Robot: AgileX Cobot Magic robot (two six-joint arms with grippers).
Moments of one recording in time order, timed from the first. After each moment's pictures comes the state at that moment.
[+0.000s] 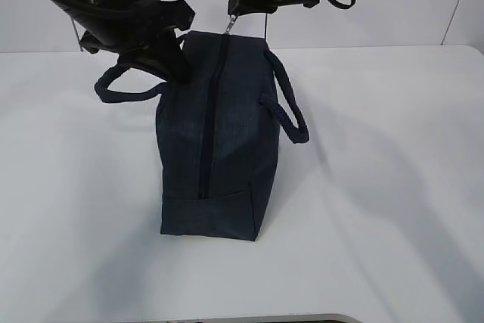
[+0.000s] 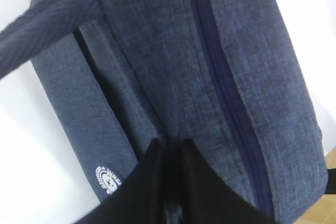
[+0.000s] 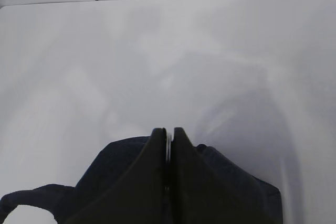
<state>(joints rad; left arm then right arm) -0.43 1.81 -1.56 -0.51 0.95 0.13 0.45 2.06 -1.92 0.25 0.66 0.17</state>
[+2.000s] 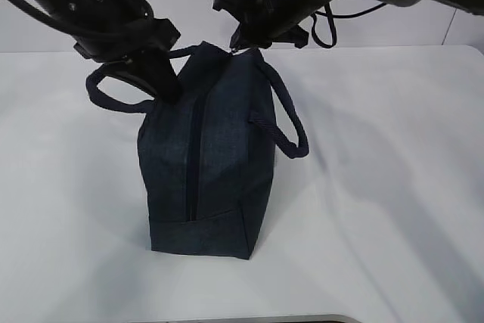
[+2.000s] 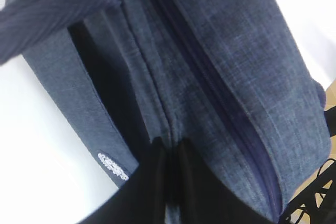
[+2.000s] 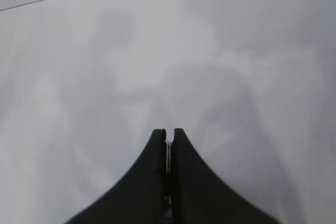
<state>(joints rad) -0.43 1.81 -1.56 -0.50 1.13 0.29 0.38 2.28 -2.09 0.37 0.69 0.18</state>
